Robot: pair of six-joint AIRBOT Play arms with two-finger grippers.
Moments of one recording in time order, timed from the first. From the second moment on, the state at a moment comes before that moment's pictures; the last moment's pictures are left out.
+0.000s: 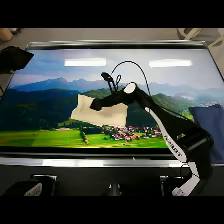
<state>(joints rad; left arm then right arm) 0.00 -1.02 1.47 1.12 -0.99 -1.52 0.46 -1.81 1.53 -0.59 0.97 0.95</state>
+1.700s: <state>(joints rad) 0.00 -1.01 1.39 1.11 -1.00 -1.49 -0.25 -1.53 1.39 -0.63 1.20 0.97</state>
